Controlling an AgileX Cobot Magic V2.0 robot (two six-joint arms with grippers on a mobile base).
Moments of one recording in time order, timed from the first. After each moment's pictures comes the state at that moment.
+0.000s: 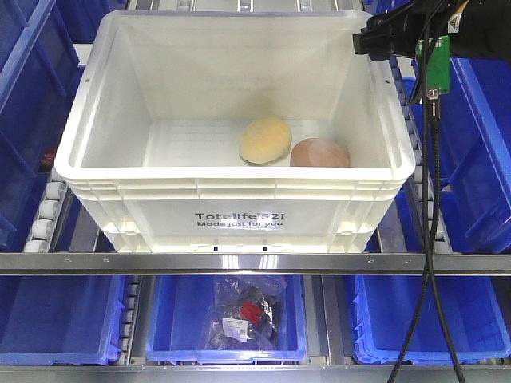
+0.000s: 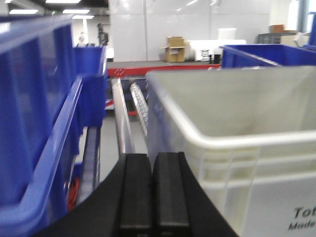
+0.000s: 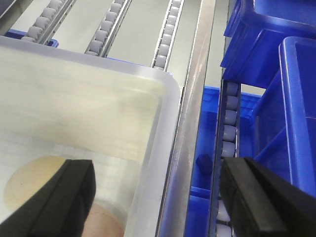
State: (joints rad) left arm -0.15 0.08 -0.02 -0.23 -0.06 0.16; right arm 0.33 1.47 -1.30 -0.39 0.47 0.33
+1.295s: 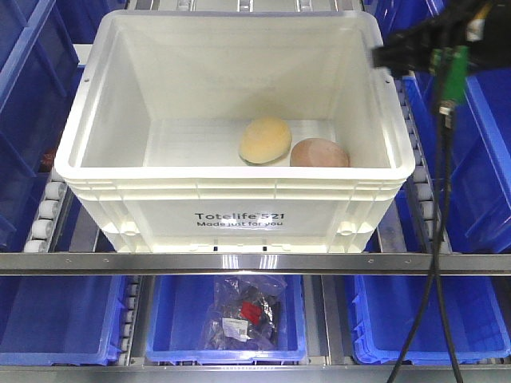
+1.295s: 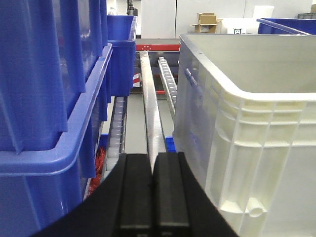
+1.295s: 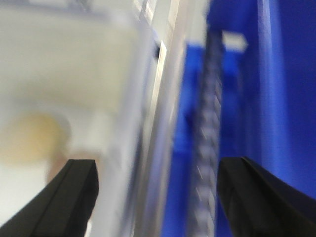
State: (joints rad) left arm -0.04 -0.01 0.03 -0.16 0.05 0.08; right arm 0.34 1.39 -1.30 -0.38 0.76 0.37
